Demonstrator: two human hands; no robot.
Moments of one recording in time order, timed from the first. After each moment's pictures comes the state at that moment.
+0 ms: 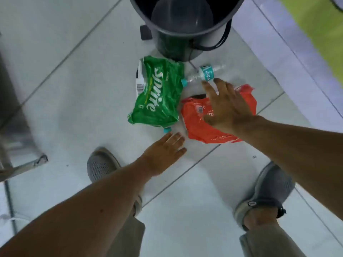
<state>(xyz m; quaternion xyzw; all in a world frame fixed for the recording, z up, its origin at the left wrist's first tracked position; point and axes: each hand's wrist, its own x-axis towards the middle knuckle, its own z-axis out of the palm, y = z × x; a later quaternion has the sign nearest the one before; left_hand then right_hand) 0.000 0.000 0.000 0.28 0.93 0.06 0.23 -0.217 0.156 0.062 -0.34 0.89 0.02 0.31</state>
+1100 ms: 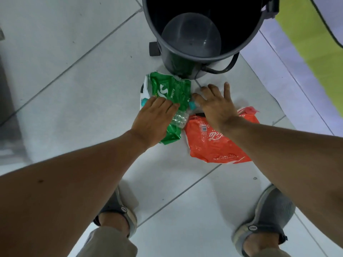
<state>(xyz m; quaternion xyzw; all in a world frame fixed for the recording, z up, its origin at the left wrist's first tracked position) -0.107 -0.079 0.007 0.05 0.99 0.08 0.12 -0.255 0.115 -0.008 -0.46 0.86 0.11 0.21</state>
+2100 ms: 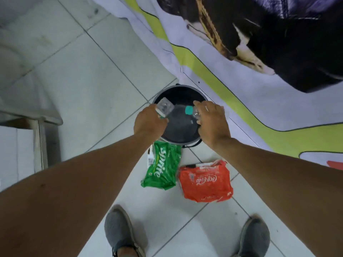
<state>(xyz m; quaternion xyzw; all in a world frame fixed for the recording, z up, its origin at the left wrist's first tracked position) -0.283 -0.137 0.242 -0.38 0.86 0.31 0.13 -0.365 0.052 0.230 -0.27 0.94 -0.11 0.17</state>
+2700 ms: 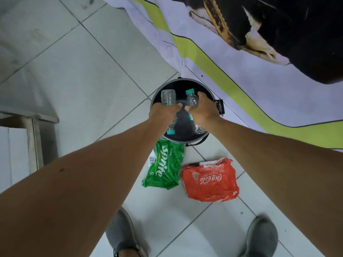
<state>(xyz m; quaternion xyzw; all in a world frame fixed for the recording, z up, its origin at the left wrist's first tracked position) -0.323 -0.126 0.189 -0.54 0.66 0.51 0.15 -0.390 -0.001 0.200 -0.04 0.90 -0.27 0.33</state>
